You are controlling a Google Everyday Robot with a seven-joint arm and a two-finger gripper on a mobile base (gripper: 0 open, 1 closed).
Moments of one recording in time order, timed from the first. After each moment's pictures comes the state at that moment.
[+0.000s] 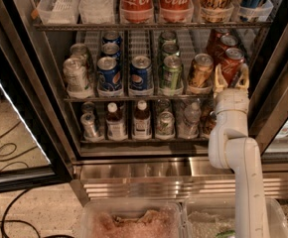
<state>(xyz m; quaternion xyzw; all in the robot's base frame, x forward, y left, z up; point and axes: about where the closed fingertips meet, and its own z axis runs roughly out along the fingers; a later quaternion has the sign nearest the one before) 0.685 -0.289 0.840 0.00 0.55 -0.13 0.82</state>
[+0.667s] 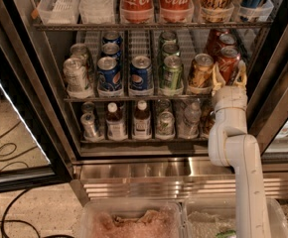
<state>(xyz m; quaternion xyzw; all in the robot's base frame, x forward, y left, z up) 0.691 -0.283 0.848 -0.02 0.55 -0.13 0.83</state>
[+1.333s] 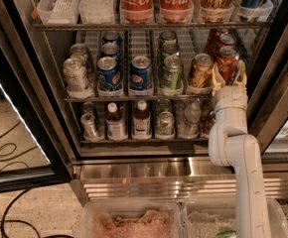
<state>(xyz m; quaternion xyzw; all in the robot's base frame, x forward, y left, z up) 0.691 -0.283 0.848 -0.02 0.55 -0.13 0.83</state>
